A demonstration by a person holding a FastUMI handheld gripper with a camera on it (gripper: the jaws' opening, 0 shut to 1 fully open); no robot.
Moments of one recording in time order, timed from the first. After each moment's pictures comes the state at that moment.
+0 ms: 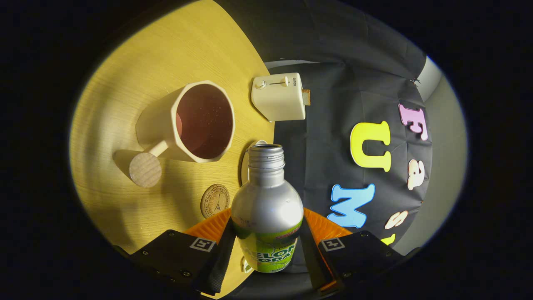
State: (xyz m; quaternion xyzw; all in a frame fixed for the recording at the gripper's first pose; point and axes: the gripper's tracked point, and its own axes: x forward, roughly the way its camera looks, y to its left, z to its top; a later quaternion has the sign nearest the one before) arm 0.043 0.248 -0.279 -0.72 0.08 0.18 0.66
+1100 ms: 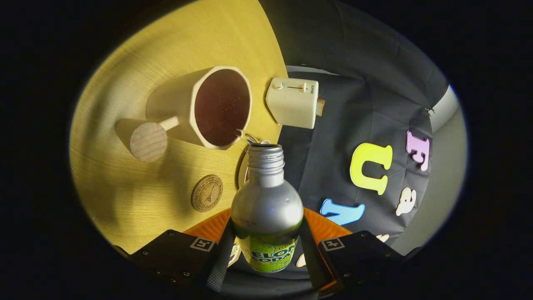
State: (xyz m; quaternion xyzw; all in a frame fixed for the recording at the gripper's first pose) arm 0.054 0.251 -0.272 -0.79 0.05 0.19 0.59
